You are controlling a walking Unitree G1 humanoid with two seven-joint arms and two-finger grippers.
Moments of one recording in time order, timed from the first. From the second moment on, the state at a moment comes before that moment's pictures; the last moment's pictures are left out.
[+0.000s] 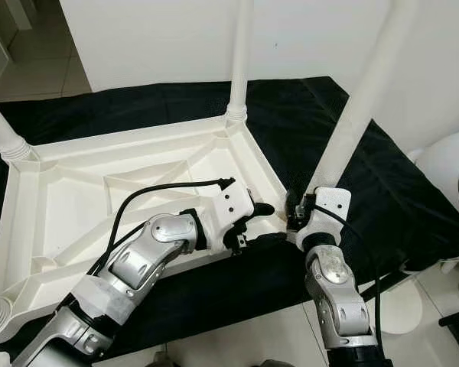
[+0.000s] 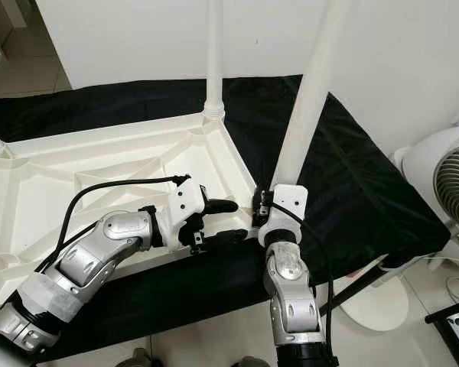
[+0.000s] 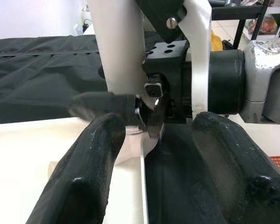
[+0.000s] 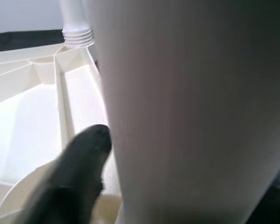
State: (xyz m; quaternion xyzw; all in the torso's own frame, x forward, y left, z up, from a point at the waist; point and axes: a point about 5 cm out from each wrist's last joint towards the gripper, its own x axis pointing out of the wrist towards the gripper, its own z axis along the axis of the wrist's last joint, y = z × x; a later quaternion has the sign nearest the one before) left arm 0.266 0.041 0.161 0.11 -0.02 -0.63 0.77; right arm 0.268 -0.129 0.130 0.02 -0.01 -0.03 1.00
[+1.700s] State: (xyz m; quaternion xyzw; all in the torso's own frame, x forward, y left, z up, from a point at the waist) left arm 0.267 0.041 0.163 0.11 -0.02 -0.62 0.77; right arm 0.282 -0.160 0.130 -0.07 -0.01 0.24 0.97
